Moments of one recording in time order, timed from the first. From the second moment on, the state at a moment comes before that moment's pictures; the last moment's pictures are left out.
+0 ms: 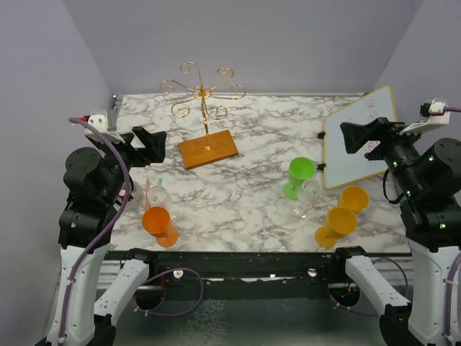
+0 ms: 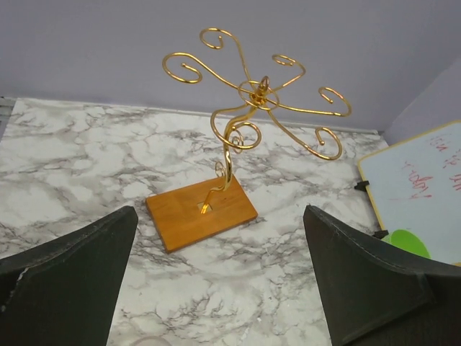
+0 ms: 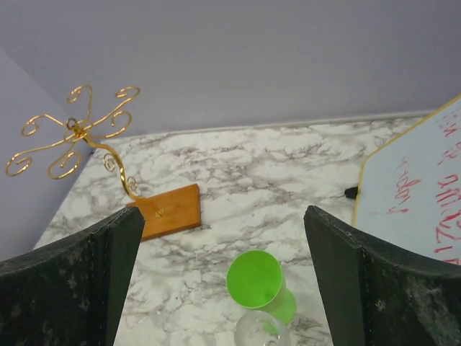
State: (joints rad) left arm -0.19 0.72 1.25 -0.55 0.02 -0.30; right arm 0.07 0.78 1.44 -0.63 -0.13 0.27
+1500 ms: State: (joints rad) left arm -0.19 0.81 0.93 -0.38 0.23 -0.49; right arm 0.50 1.22 1.28 -0.98 0.01 0.32
